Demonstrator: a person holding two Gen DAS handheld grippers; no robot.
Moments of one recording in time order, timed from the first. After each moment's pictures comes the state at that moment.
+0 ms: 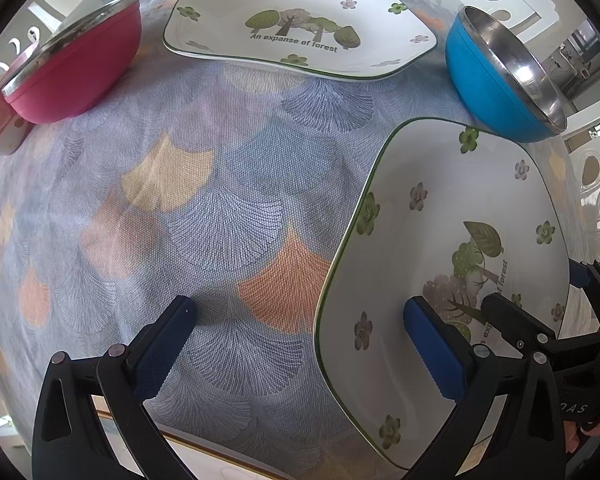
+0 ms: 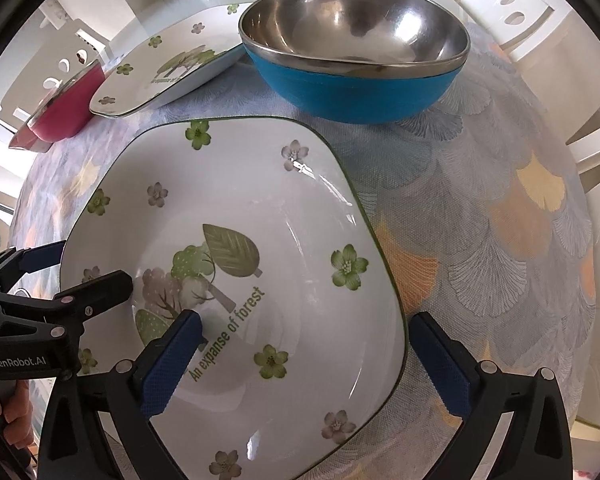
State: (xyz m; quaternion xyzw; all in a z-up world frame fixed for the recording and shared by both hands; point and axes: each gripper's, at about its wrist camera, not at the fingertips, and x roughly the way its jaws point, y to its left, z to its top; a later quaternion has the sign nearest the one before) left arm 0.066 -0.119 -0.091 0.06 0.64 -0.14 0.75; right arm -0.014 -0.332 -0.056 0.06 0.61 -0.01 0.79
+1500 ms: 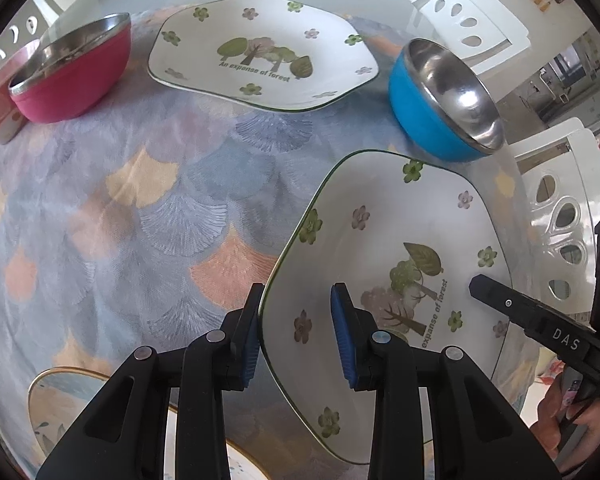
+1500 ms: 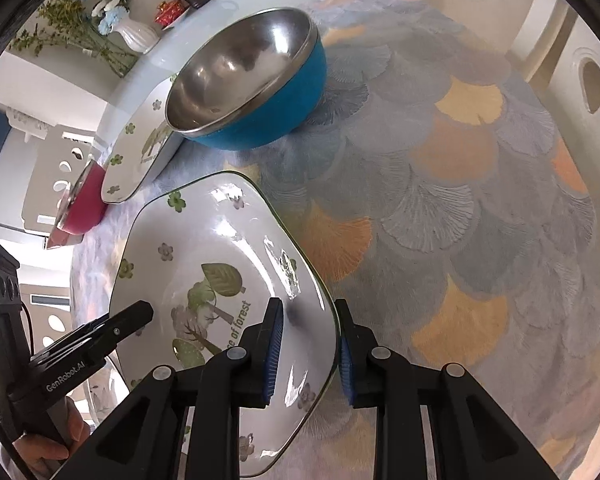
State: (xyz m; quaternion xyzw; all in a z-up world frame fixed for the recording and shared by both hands) left arm 0.052 -0.122 -0.054 0.00 0.63 -0.18 0.76; right arm -0.047 -0.396 -0.028 0.25 0.58 -0.03 0.77
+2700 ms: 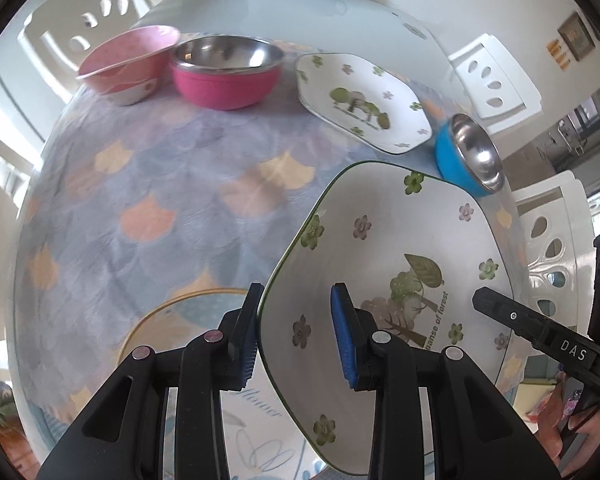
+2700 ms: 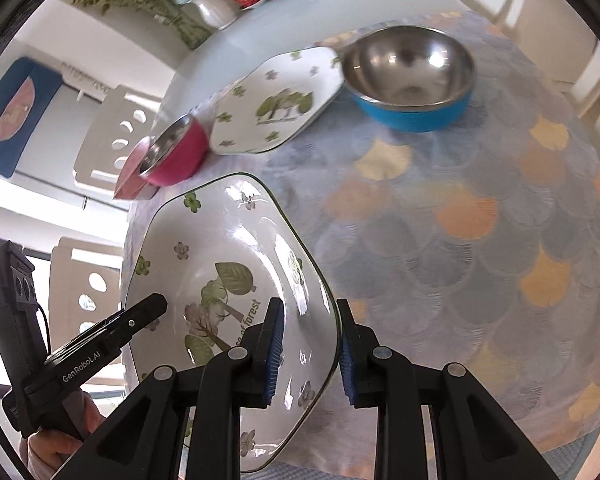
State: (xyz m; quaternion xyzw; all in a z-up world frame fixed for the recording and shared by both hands) left arm 0.010 -0.009 0.007 -0.06 0.59 -0.11 0.79; right arm -0.052 -0.288 0.027 0.23 0.58 0.05 0.78
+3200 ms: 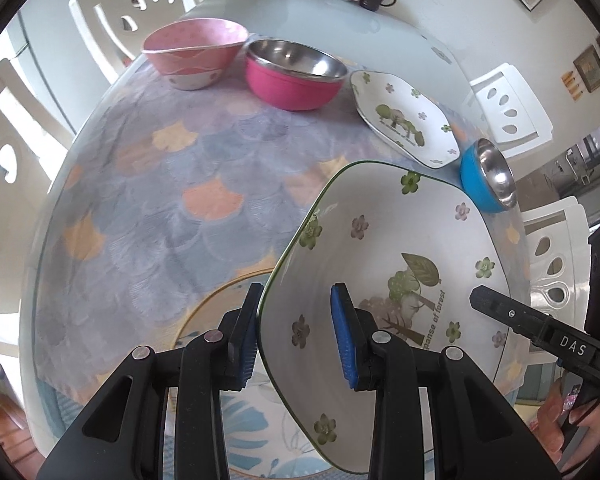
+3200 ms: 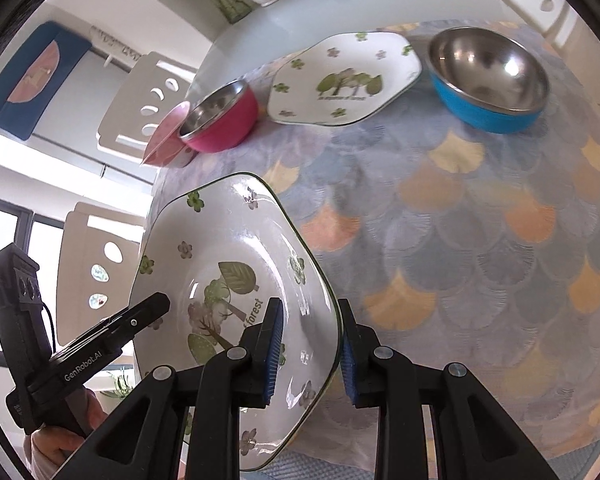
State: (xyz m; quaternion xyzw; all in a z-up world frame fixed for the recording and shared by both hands) left arm -0.008 0.048 0.011 -0.09 0.58 -0.08 0.80; right arm -0.044 -0.234 0.029 0.20 0.59 0.10 0.78
